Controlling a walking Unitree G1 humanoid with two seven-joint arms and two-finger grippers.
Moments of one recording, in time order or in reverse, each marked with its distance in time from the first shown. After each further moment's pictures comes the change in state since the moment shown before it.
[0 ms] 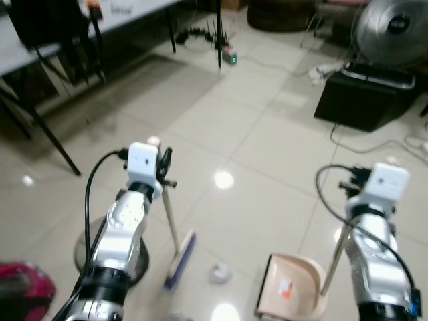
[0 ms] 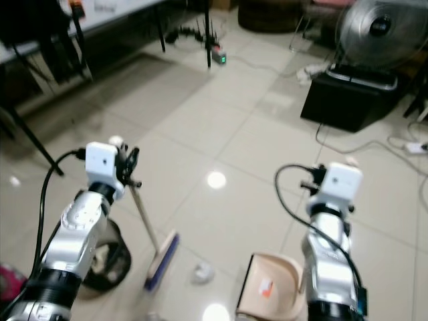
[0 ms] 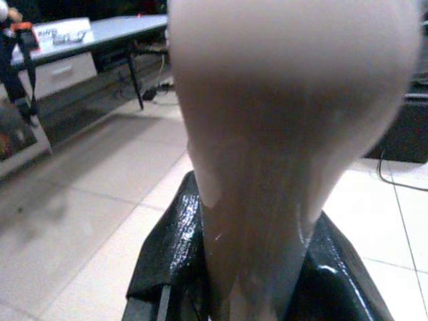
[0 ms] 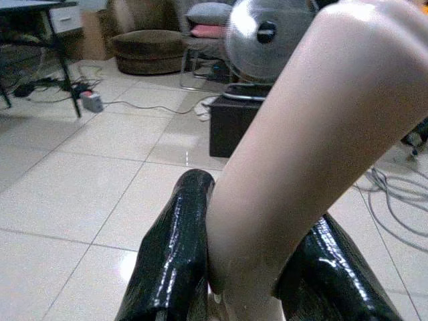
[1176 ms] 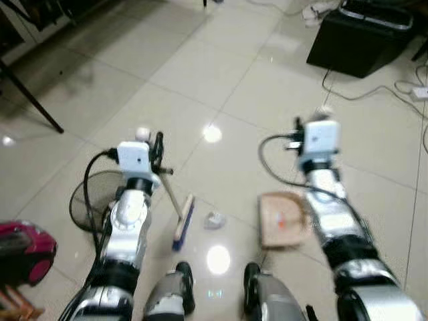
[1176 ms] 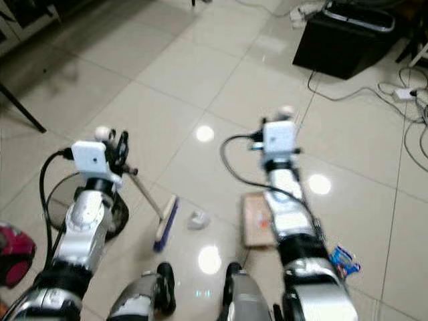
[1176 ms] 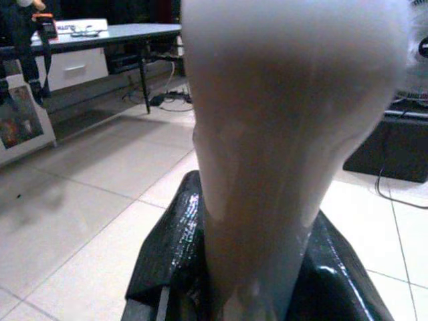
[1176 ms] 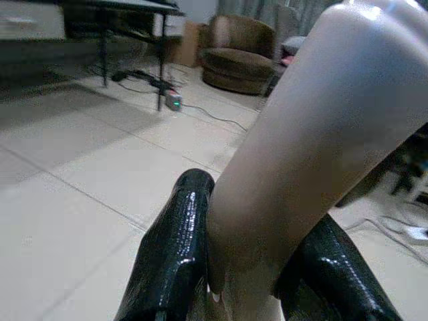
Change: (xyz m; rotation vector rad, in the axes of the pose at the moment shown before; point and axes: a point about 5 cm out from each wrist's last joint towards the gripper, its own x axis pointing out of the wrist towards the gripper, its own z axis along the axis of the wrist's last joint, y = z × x) left arm 0.010 0.000 0.013 -0.038 -0.261 0.117; right arm 0.045 0.091 0.029 -0.100 -0.286 0.329
